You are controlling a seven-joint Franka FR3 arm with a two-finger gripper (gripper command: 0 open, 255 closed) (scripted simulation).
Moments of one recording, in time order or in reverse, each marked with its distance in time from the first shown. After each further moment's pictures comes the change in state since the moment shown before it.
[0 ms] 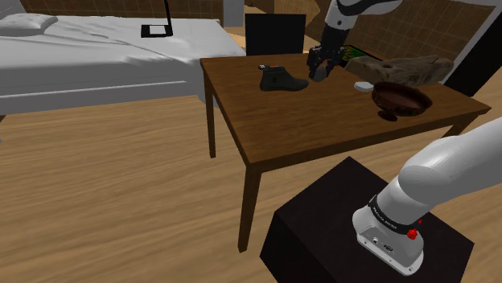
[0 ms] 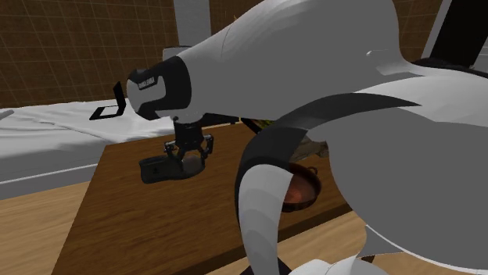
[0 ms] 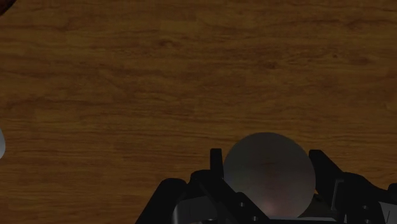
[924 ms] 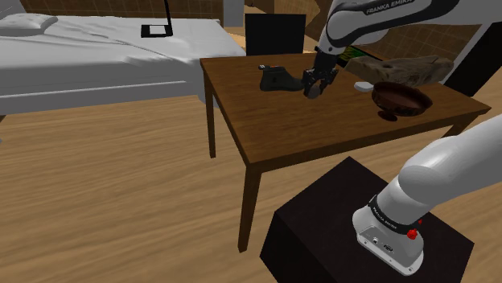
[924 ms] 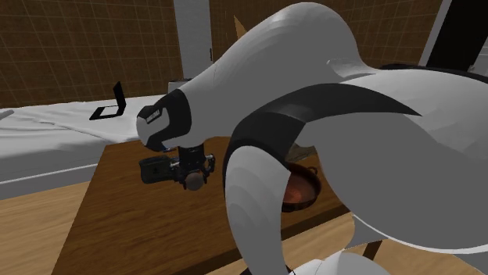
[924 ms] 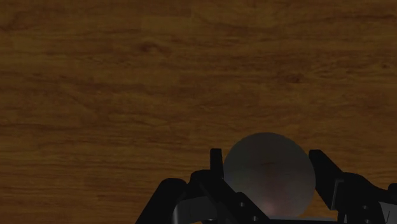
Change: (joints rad) arm -0.001 0.037 -0.004 -0.155 0.000 0.192 -0.003
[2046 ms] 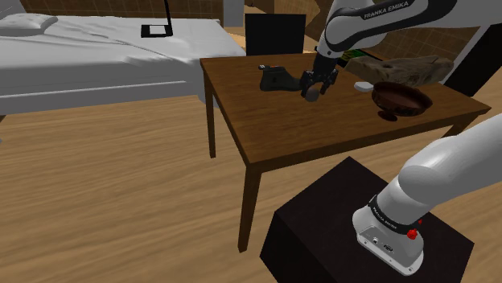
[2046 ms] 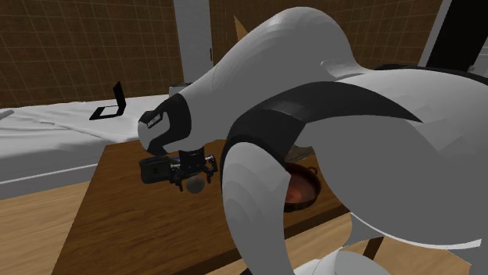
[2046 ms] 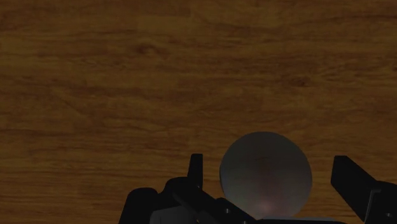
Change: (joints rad) arm 0.000 0.009 -0.001 -0.021 0.000 0.030 -0.001
